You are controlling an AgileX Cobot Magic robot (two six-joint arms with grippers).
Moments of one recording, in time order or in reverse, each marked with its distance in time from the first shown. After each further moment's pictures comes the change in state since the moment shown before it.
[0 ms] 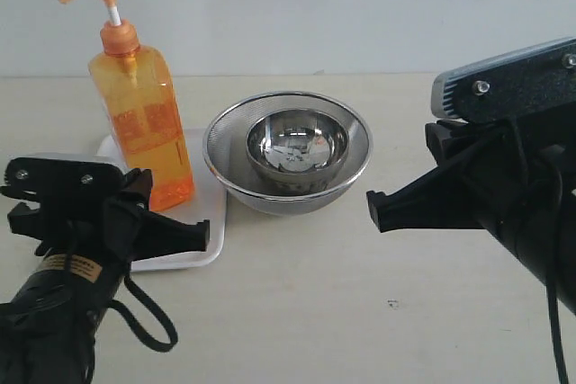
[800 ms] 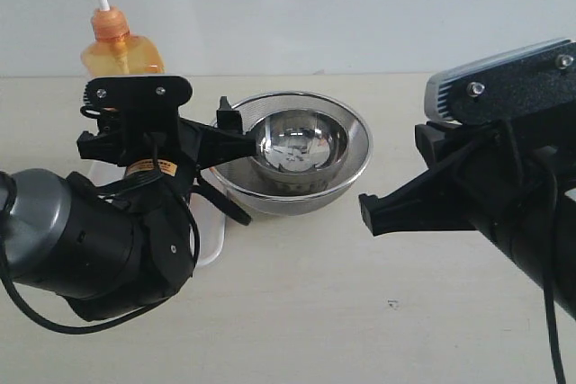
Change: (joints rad) left arm 0.120 0.140 -0.386 -0.046 0.057 0.147; right arm 0.000 0.000 0.000 -0.036 0.030 0.026
